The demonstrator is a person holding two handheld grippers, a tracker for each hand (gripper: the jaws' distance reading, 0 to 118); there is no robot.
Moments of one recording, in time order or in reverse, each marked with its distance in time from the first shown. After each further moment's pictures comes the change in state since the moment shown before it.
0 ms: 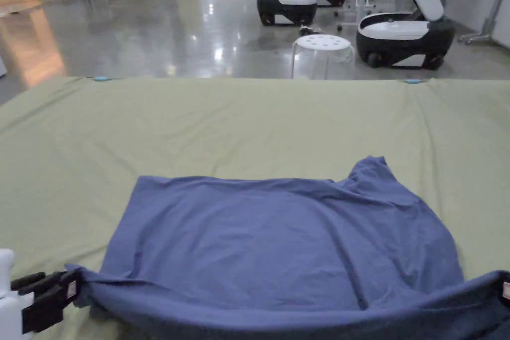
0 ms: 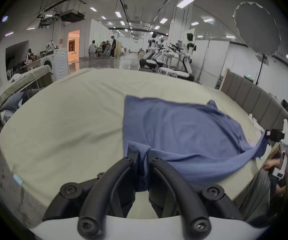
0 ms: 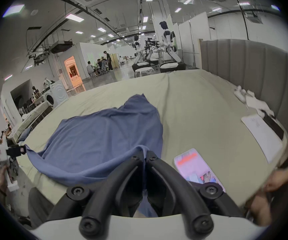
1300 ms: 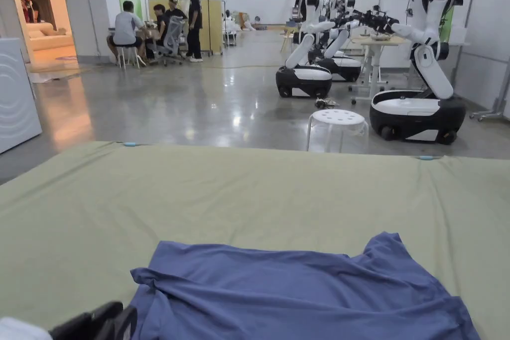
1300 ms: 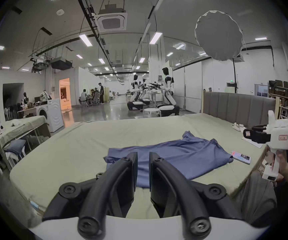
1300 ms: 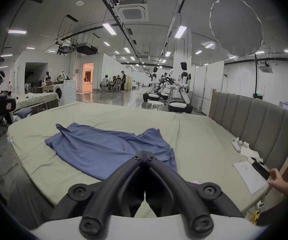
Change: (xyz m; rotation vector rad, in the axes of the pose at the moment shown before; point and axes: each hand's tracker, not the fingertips) left arm 0.120 -0.027 0.130 0.375 -0.023 -0.240; right arm -0.100 -0.036 0.081 0.306 -0.004 0.291
